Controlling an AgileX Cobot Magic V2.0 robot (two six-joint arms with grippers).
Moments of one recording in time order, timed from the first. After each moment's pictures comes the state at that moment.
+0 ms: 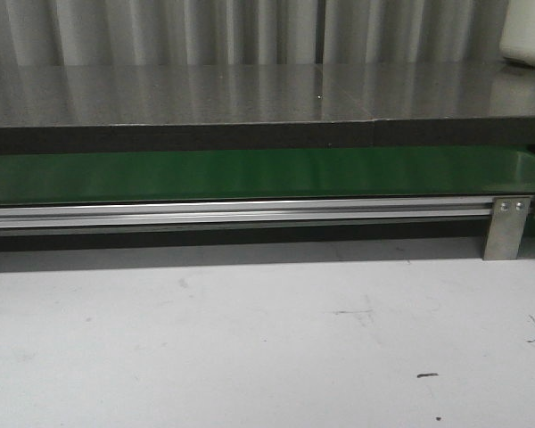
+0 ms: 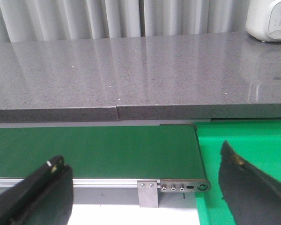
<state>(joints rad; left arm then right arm) 0.50 1.72 -1.43 -0.09 0.81 0.25 0.05 0.34 -0.46 0.15 0.29 -0.03</state>
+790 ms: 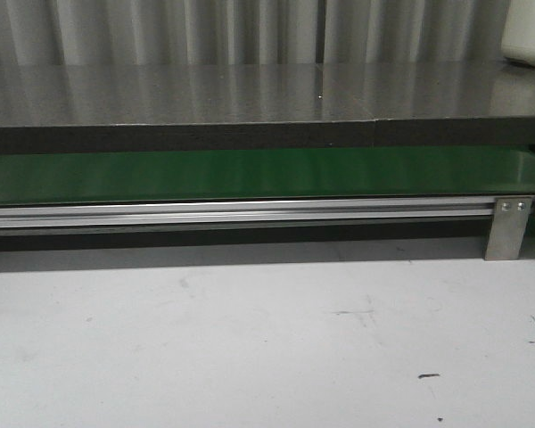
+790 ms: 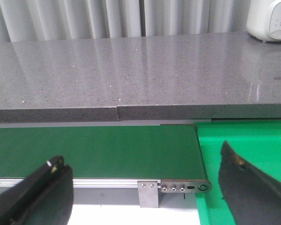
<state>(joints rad) 0.57 2.07 -1.53 0.04 0.88 0.40 0.05 0.34 -0.46 0.15 0.29 -0.03</state>
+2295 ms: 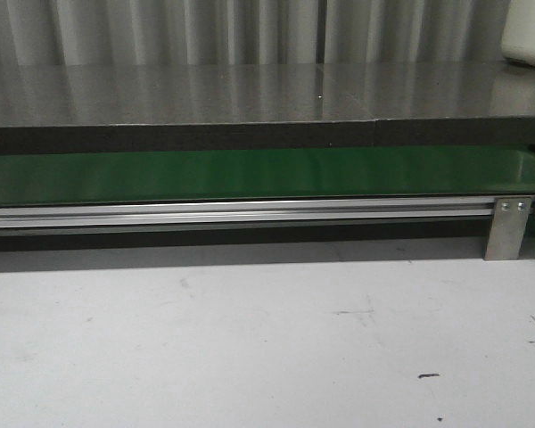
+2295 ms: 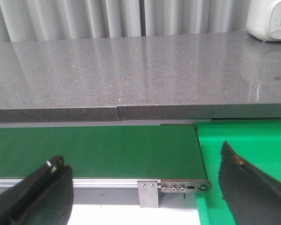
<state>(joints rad) 0.30 1.87 -1.62 -0.18 1.03 0.28 0.05 0.34 -0.46 0.15 0.29 -0.03</state>
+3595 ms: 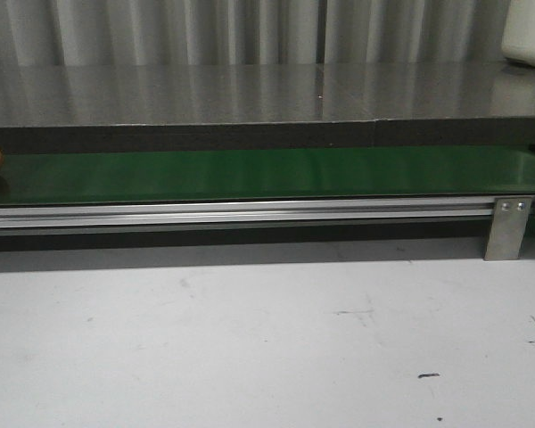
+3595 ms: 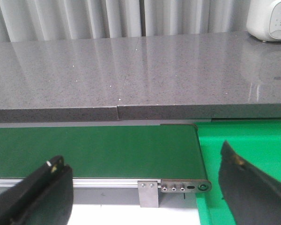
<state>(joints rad) 0.11 1.84 -1.77 -0.15 1.18 0.23 0.05 0.34 -0.46 0.15 0.30 -0.03</state>
